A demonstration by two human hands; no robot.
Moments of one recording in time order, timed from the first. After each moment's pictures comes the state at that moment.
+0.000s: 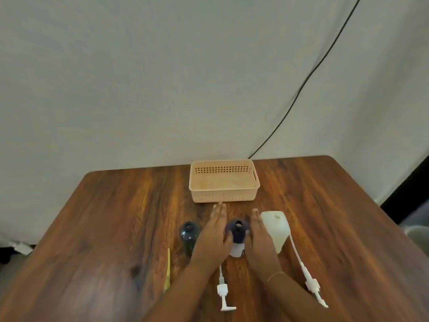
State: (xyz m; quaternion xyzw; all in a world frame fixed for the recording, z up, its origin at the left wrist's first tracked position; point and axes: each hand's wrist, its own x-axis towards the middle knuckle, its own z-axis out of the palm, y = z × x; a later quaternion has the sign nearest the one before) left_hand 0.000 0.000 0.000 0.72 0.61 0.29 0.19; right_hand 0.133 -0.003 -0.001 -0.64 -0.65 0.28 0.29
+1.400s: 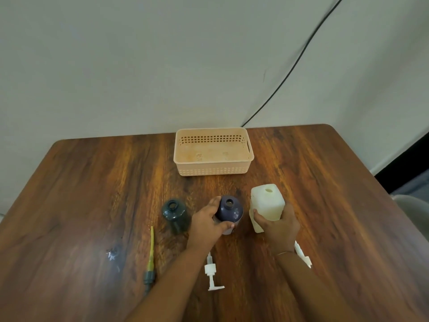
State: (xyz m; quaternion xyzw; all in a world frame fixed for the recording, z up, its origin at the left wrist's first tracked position) left_hand 0.015 0.022 -0.053 0.60 0.64 0.32 0.35; right_hand 0.196 0.023 -0.067 -0.73 -0.48 0.19 0.44
